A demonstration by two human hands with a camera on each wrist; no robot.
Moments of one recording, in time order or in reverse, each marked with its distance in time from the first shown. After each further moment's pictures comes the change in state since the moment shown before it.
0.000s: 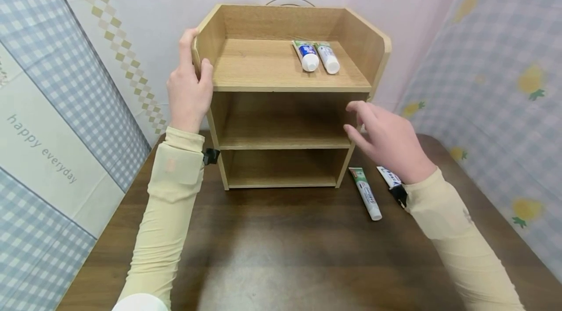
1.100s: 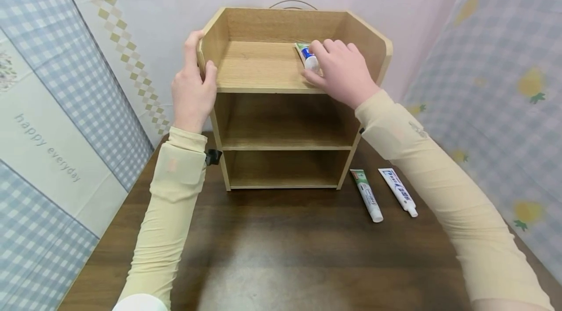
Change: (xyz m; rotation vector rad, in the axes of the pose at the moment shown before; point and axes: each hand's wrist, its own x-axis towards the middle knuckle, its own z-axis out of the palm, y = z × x) left_hand 0.000 0.000 -0.002 0.037 -0.013 0.024; right_hand 0.133 -0.008 0.014 -0.117 -0.117 0.007
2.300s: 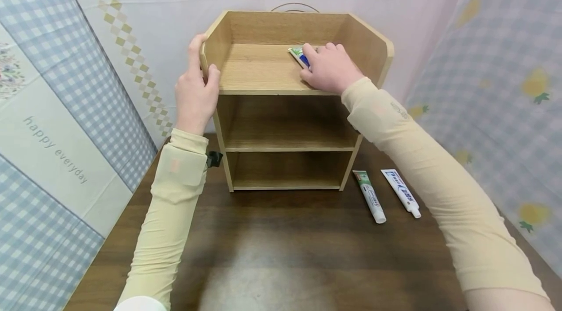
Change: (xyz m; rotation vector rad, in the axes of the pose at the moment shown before) left_hand 0.000 -0.001 0.004 -0.015 -0.029 0.004; right_hand 0.034 0.006 0.013 0.004 -0.309 0.062
